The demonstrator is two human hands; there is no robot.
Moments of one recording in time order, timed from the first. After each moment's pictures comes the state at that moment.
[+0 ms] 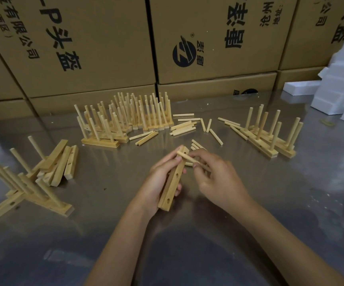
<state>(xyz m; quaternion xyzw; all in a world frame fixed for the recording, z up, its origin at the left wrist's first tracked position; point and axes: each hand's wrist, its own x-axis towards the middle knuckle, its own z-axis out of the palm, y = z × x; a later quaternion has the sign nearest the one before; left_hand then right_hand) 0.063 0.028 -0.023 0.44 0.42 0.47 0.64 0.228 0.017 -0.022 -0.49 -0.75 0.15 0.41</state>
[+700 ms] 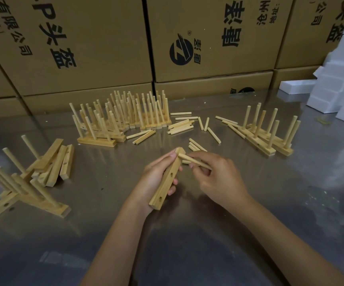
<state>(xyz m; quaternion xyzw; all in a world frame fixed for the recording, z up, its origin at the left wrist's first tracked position) 0.058 0.033 -0.025 0.41 0.42 0.49 0.64 0.230 0.019 -0.026 -0.51 -0.75 0.11 0.42</state>
